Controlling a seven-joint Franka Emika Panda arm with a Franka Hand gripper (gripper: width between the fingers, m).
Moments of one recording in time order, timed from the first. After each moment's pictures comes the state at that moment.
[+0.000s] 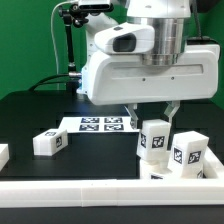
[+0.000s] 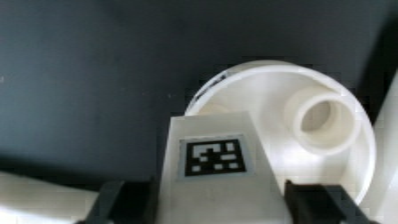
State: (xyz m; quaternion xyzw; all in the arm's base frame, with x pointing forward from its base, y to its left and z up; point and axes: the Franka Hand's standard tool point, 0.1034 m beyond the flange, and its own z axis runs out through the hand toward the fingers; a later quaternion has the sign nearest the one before) arm 0.604 0.041 0.087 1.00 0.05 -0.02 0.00
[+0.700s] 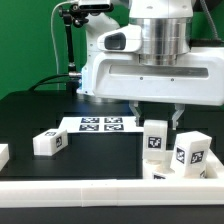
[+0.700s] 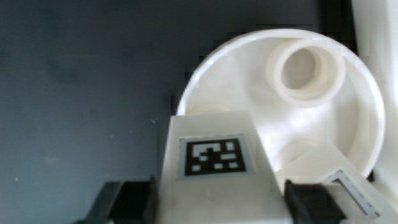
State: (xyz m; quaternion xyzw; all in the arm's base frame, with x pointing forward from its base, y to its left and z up) arm 0.604 0.051 0.086 0.98 -0.18 -0.02 0.00
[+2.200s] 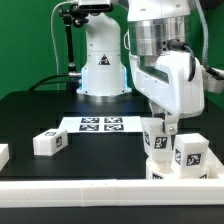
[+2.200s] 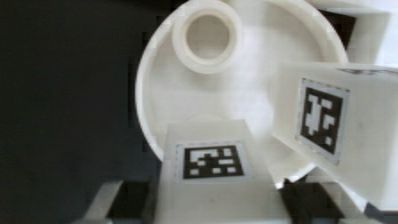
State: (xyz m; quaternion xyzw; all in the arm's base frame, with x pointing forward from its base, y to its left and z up) arm 0.608 0.062 0.085 0.75 -0.66 -0.03 -0.04
